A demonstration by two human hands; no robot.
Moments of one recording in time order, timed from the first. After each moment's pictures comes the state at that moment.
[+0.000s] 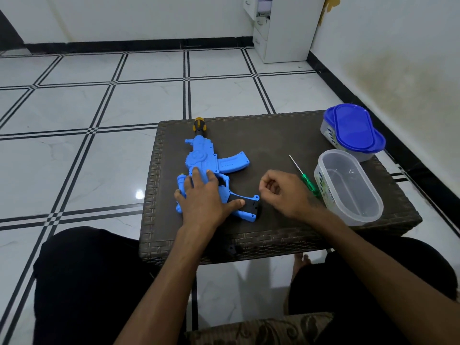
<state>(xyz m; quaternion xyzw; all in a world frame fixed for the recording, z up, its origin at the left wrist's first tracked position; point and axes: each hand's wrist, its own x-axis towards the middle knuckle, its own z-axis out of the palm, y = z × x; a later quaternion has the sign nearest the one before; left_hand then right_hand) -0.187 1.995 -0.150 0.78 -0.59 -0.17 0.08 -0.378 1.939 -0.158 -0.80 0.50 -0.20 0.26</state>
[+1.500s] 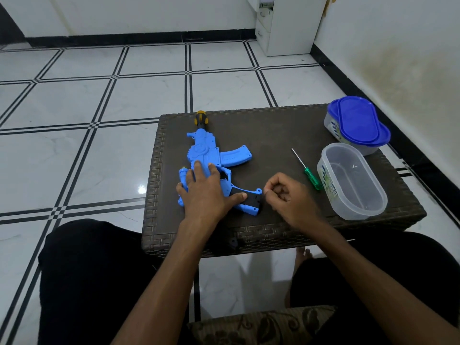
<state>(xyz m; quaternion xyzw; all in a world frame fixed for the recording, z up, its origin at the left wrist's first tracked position) -0.187 1.994 -0.152 0.79 -0.59 -0.17 0.07 -0.381 1.969 -0.180 -0.72 0.50 -0.34 0.35</state>
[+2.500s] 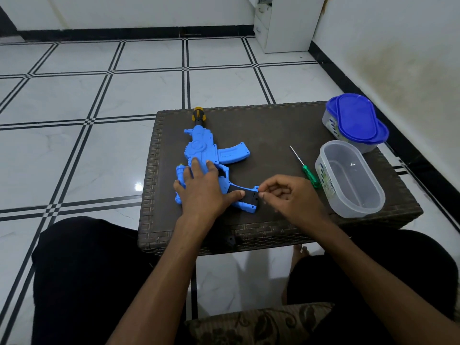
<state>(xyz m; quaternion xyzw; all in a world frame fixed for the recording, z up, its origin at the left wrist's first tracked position) -0.187 1.994 -0.151 0.78 -0.59 -0.18 0.08 -0.385 1.976 -0.166 -0.74 0.48 -0.32 0.35</state>
